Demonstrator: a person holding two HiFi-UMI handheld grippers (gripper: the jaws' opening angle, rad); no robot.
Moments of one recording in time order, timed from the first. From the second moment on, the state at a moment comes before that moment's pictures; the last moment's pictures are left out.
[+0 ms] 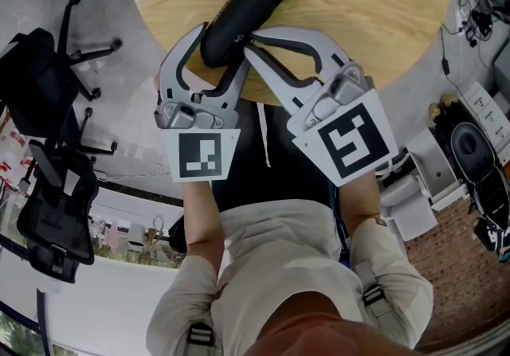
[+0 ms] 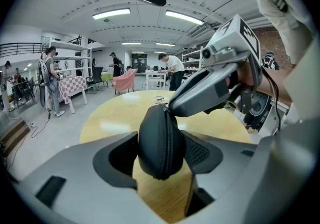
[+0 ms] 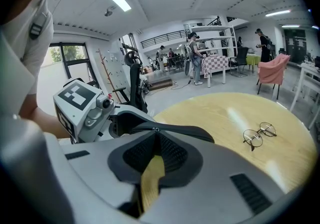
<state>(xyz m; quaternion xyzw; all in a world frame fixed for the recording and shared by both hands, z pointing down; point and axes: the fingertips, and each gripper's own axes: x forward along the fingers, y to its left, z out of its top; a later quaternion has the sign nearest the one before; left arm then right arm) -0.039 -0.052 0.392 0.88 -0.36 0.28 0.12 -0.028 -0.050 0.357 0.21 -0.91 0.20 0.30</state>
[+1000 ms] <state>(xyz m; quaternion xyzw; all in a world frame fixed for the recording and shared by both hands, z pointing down) -0.041 -0.046 0.396 0.88 -0.36 0.28 0.13 -0.011 -0.070 0.363 0.26 -0.90 0.19 0.30</state>
